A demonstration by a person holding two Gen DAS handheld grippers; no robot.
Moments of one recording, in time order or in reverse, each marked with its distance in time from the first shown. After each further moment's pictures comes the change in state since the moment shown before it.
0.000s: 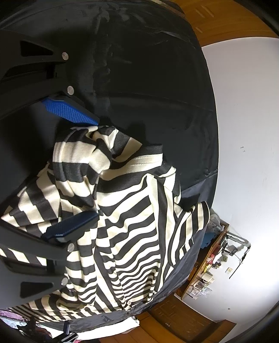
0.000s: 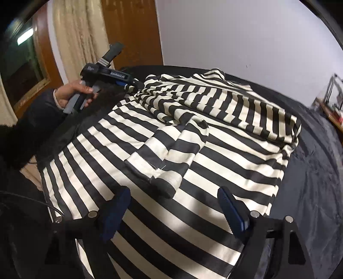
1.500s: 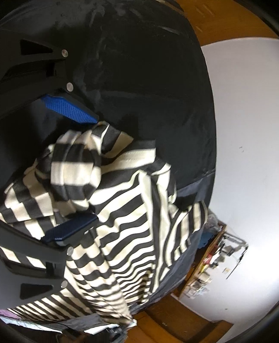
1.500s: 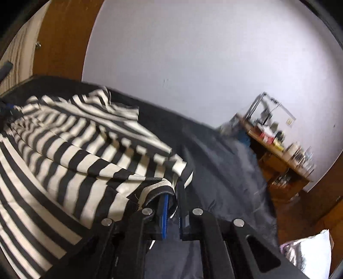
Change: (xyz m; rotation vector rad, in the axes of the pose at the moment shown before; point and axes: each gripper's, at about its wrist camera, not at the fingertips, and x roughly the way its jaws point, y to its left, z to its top) left arm 0.007 0.004 0.010 -0.035 -0.036 -0.003; right arm 0.036 -0.150 0.088 0.040 -0.054 -0.600
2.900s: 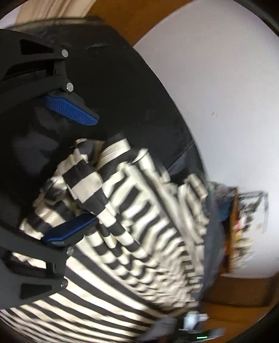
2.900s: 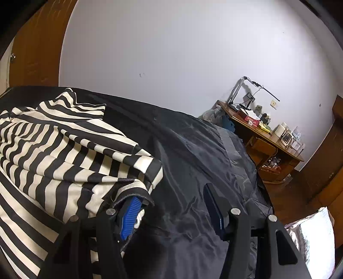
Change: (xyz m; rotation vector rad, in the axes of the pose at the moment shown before) left arm -0.031 -0.020 0.013 0.403 -0.072 0.051; right arm 0.029 -0.029 -0.004 0.135 0.040 -0.094
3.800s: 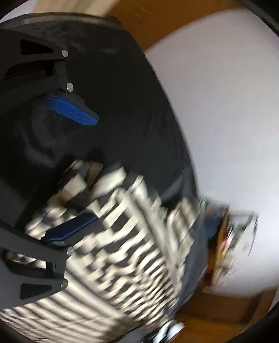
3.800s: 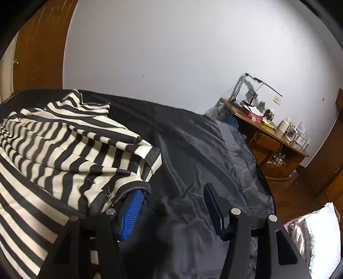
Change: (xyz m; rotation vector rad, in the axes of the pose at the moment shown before) left arm 0.007 0.023 0.004 -0.127 -0.023 0.123; right arm -0.025 -0.007 -0.017 0.024 -0.019 0.056
